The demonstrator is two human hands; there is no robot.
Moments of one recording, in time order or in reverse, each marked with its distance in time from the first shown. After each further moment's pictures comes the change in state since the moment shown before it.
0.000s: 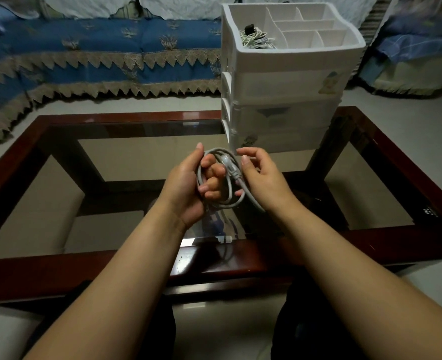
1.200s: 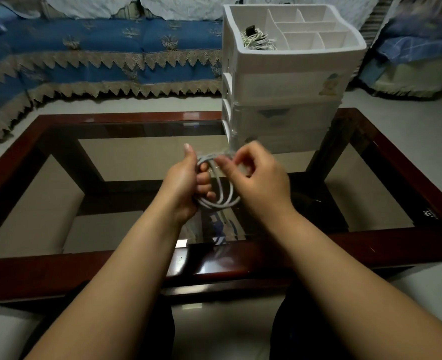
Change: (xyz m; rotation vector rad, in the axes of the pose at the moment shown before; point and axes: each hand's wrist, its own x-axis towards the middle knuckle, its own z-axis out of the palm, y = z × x) left_hand 0.009 0.004 -0.010 0.287 0.234 -0.038; right_hand -0.013 -0.013 0.013 -0.481 0.237 -0.449
